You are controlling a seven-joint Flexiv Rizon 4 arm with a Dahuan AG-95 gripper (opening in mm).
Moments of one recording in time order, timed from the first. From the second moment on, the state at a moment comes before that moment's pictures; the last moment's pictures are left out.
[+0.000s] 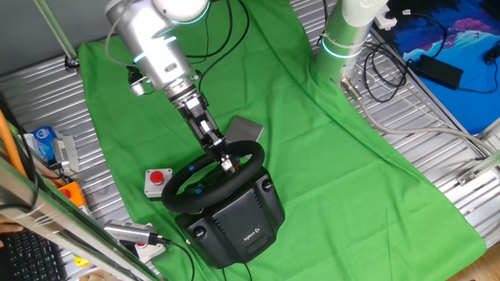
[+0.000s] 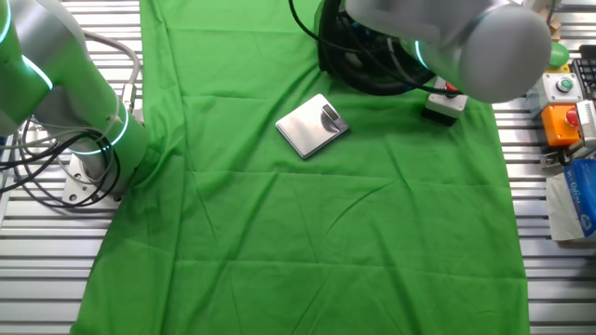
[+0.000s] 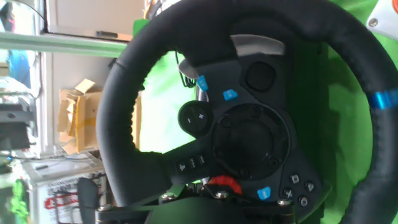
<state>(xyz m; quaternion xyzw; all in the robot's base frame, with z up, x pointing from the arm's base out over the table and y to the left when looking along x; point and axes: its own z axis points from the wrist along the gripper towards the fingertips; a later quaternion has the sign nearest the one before) 0.511 0.233 0.201 0.05 -0.90 -0.44 0.06</state>
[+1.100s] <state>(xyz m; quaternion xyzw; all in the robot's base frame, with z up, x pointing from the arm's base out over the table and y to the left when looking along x) 0.528 0.238 0.207 0.05 -0.90 -0.42 0.06</state>
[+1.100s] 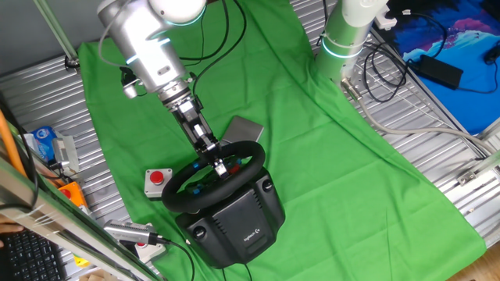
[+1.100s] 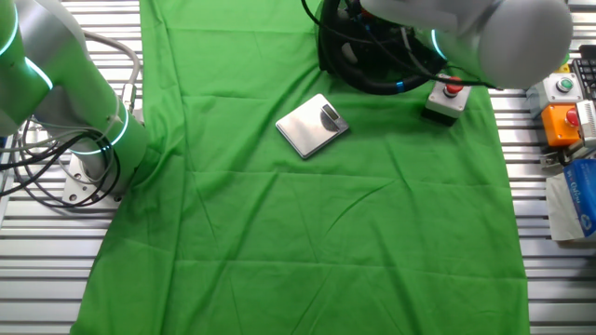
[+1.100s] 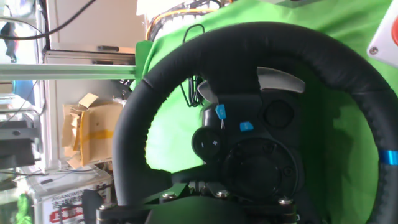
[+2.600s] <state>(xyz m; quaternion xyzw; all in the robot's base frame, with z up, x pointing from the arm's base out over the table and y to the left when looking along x) 0.486 0.226 0.217 0.05 -0.90 -0.42 0.09</state>
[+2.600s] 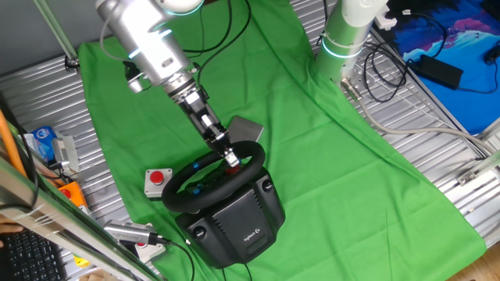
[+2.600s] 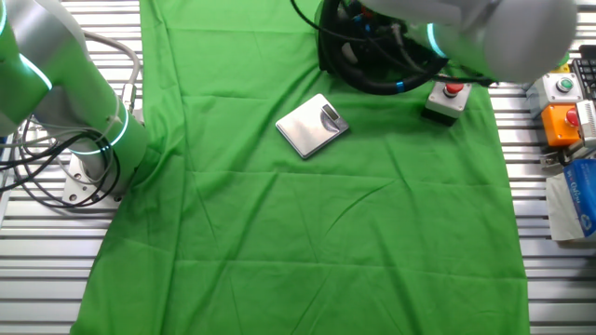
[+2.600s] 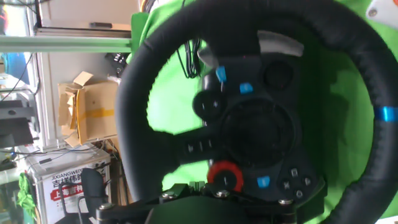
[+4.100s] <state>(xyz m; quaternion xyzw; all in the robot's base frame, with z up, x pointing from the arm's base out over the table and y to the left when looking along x) 0.518 0.259 0.219 0.02 -0.90 -0.43 0.07</state>
